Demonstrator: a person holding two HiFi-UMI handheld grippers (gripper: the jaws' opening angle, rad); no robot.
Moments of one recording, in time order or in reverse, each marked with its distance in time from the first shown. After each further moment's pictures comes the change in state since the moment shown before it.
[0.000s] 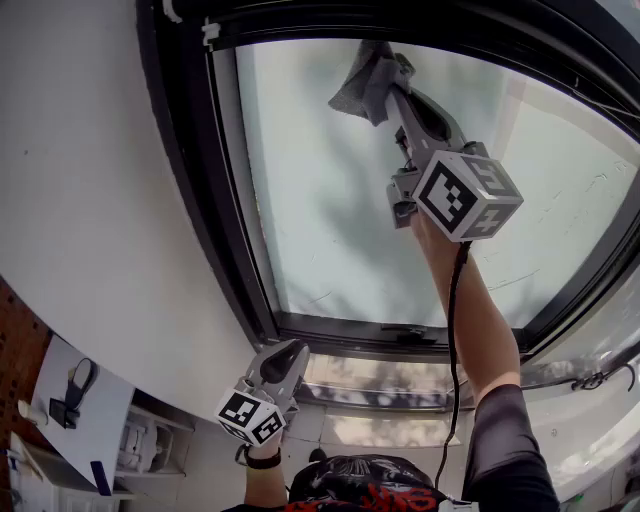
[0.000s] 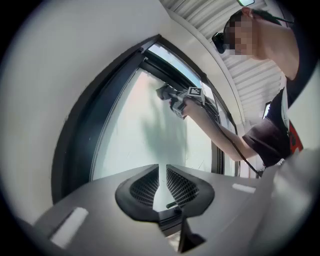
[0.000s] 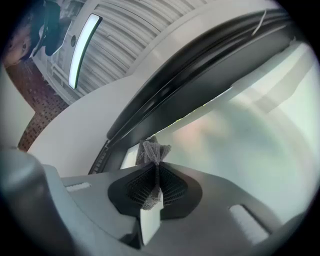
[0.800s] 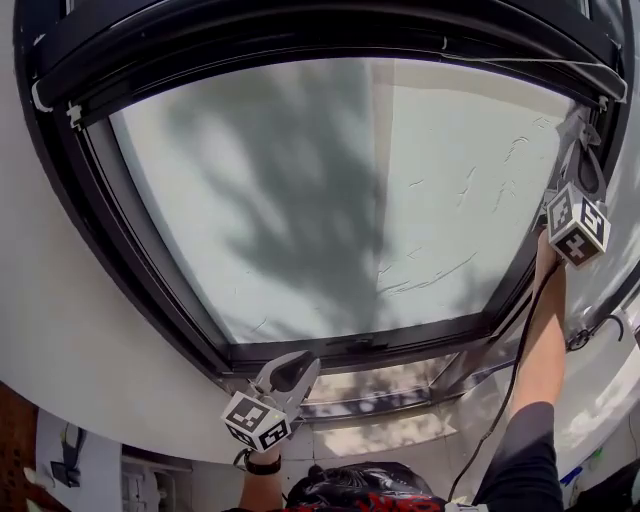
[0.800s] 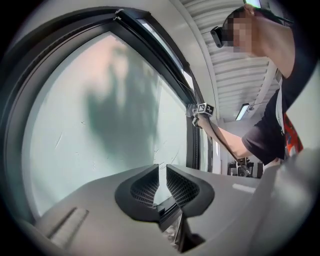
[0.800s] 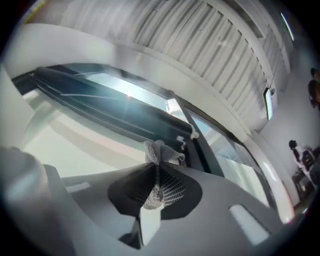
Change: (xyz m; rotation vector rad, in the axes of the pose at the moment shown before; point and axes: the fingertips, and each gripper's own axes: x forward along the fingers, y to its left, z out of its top) left arm 0.111 -0.105 -0.029 0.025 0.101 -0.255; right arm -0.316 -0.322 0.182 -0.633 -0.053 -0.967
